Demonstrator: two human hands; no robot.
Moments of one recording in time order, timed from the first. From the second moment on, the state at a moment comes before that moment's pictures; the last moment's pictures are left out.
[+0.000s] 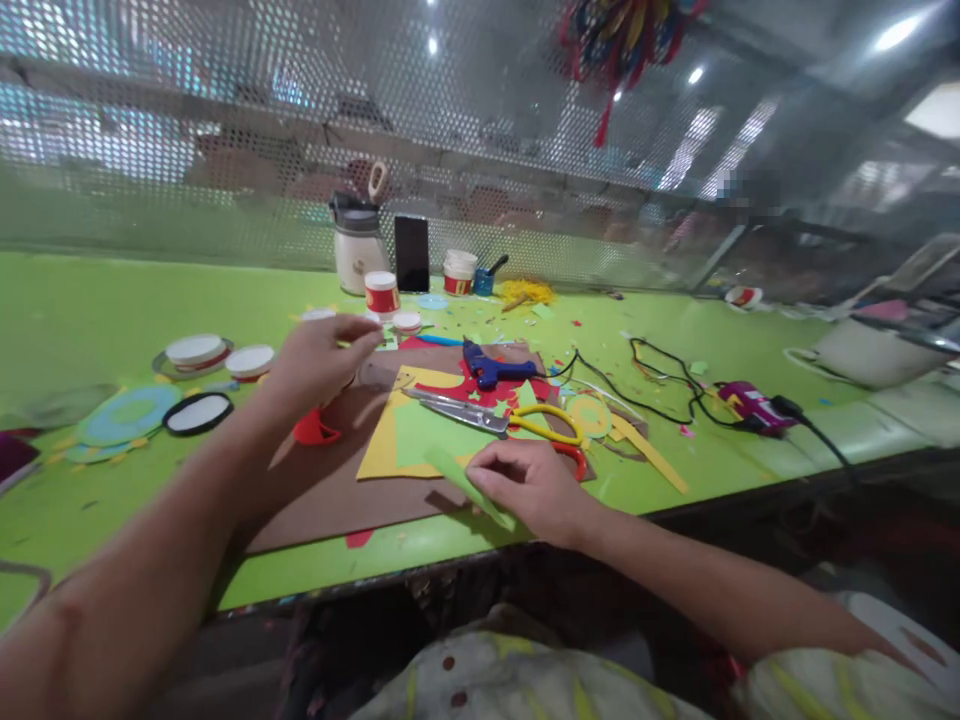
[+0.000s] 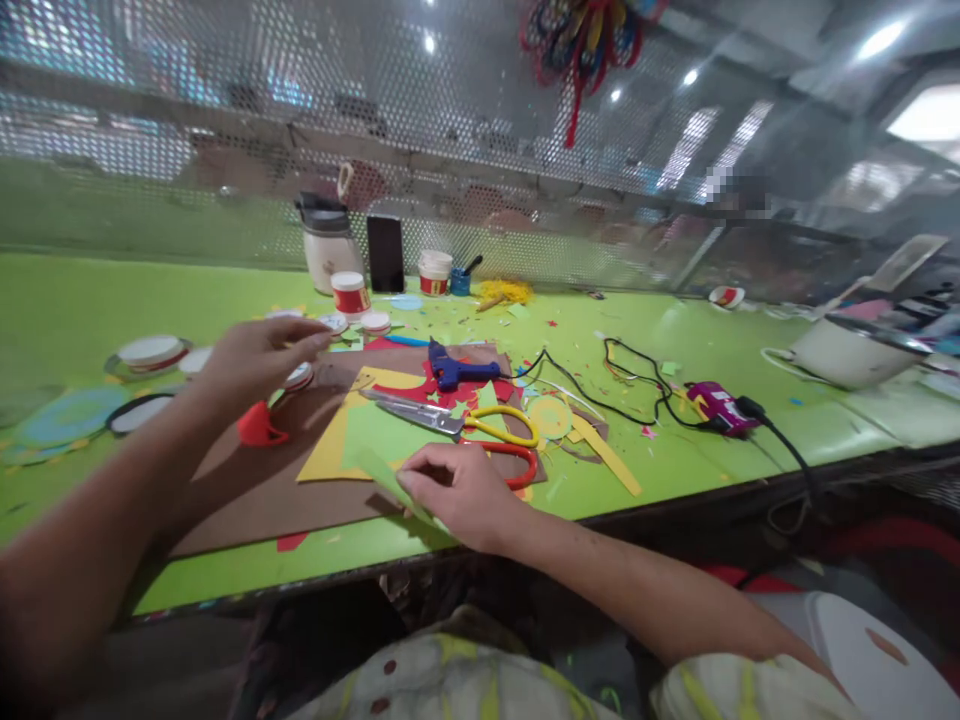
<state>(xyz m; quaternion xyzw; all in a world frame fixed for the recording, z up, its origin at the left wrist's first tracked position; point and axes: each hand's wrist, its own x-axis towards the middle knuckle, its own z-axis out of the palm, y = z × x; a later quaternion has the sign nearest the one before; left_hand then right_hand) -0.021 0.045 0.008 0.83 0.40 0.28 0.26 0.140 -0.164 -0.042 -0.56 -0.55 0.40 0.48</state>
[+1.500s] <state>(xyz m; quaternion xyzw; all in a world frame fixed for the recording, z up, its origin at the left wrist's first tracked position) 0.003 -0.005 -0.019 0.57 0.28 0.28 0.72 0.147 -0.095 -0.039 -0.48 -0.44 0.55 0.51</state>
